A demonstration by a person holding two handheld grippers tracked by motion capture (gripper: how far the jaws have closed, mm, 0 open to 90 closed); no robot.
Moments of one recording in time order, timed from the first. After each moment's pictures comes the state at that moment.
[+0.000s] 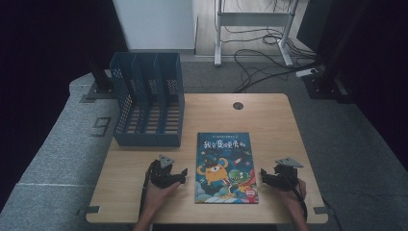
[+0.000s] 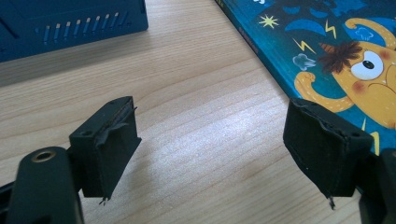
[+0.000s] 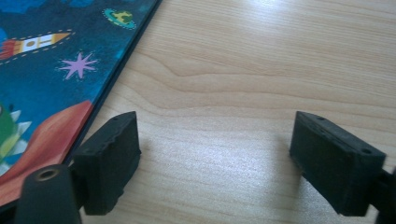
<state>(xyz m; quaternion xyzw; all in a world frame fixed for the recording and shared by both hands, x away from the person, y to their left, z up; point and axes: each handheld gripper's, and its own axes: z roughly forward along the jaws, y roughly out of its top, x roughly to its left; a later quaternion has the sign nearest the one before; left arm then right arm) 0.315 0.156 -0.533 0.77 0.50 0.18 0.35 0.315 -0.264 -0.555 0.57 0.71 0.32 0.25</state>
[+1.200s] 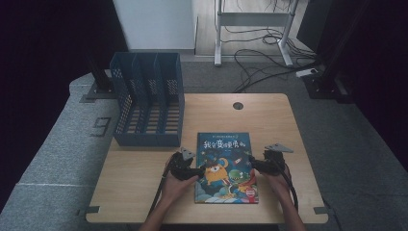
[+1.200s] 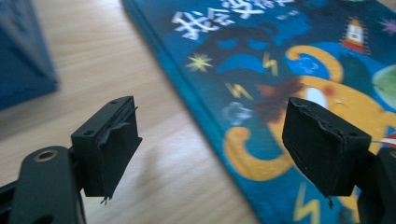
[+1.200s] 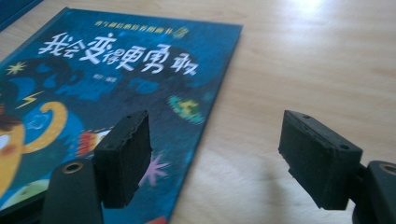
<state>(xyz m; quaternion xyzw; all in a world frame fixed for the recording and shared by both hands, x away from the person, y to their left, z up) 0.338 0.090 -0.528 0.81 0.45 0.17 0.35 0.356 -0.231 -0.537 0.55 0.71 0.39 0.21</state>
